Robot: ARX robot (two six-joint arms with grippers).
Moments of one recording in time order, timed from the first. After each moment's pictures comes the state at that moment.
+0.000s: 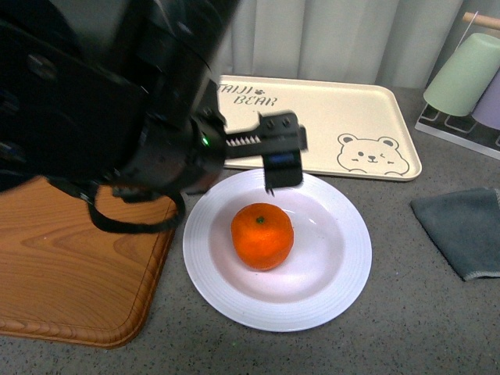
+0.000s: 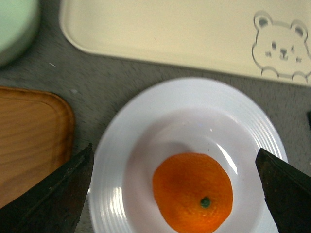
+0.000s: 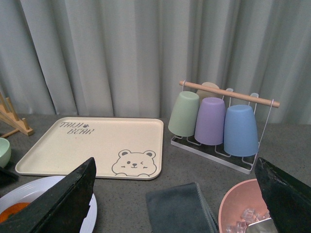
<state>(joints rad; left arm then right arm) -0.54 1.90 0.91 0.25 -0.16 -0.49 0.00 0.00 0.01 0.00 0.00 0.00</state>
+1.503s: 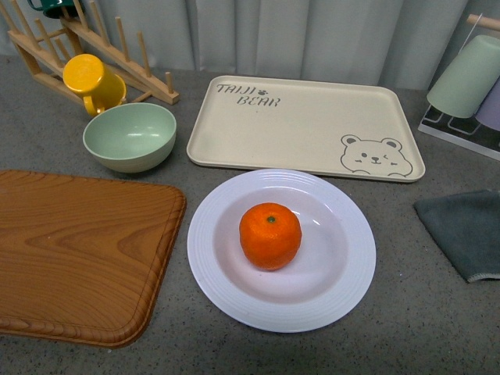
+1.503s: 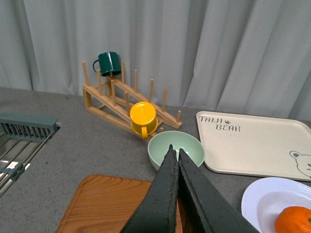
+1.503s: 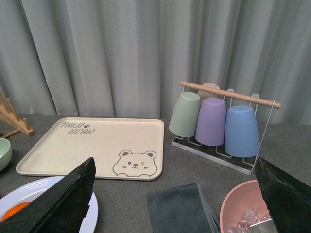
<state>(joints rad) 0.00 0.39 0.02 0.39 0.00 -0.01 0.00 0.00 0.01 0.00 0.00 0.00</state>
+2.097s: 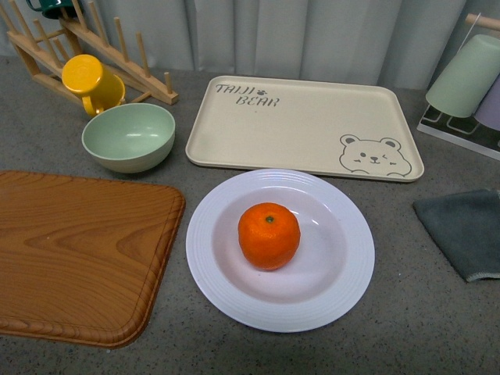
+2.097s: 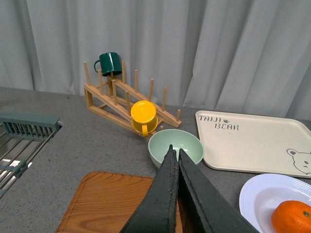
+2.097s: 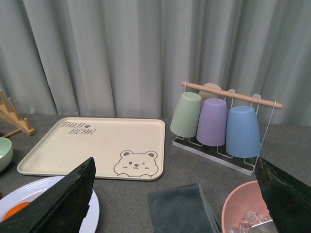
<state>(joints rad) 0.00 0.19 0.02 0.20 0.00 -0.01 0.00 0.00 0.01 0.00 0.00 0.00</state>
